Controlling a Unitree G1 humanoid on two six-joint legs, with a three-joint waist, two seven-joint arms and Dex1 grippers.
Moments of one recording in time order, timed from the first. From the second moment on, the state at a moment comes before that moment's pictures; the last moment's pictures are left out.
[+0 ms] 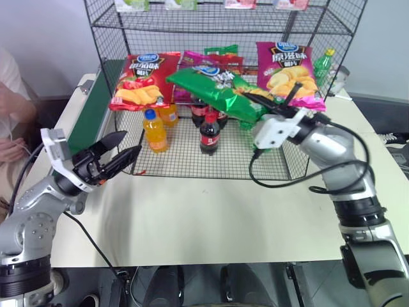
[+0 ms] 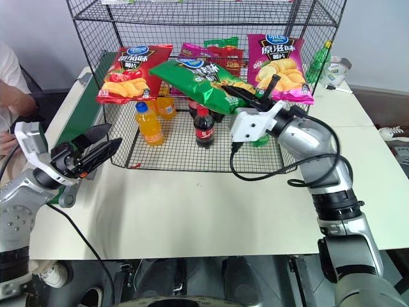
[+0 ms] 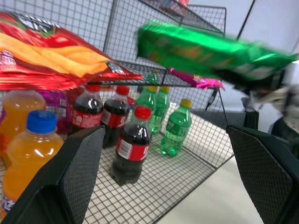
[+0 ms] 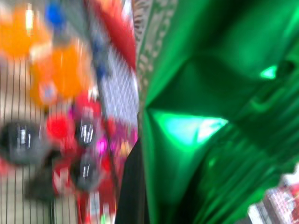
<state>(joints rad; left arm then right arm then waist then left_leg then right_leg) -0.12 0.60 0.41 -0.22 -0.91 0.48 -0.88 -0.68 -0.57 0.12 0.08 -0.48 -0.35 0.44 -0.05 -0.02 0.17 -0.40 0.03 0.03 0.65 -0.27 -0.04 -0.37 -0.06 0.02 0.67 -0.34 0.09</state>
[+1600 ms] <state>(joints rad) -0.03 0.50 0.35 -0.32 -0.68 0.25 -0.77 -0.90 -0.26 0.25 0.21 -0.46 0.06 0.28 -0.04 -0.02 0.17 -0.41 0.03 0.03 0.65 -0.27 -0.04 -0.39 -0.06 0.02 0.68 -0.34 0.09</state>
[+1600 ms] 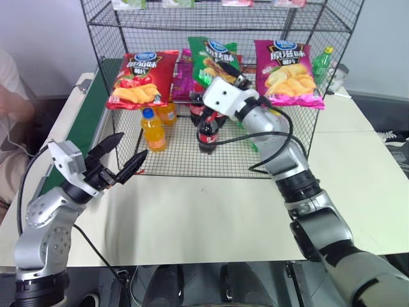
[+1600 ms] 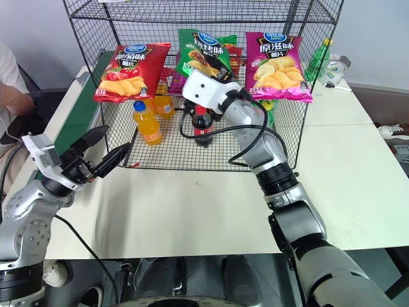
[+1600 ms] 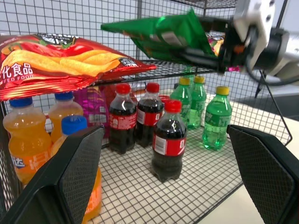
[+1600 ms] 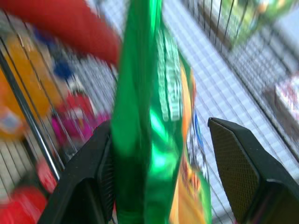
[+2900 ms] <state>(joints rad) 0.11 0.80 0.50 -0.19 -0.65 0.42 -0.86 -0.07 -0.79 -0.28 -0.20 0.59 0.28 1.22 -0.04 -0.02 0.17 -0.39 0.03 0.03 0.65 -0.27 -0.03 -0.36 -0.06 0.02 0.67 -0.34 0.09</state>
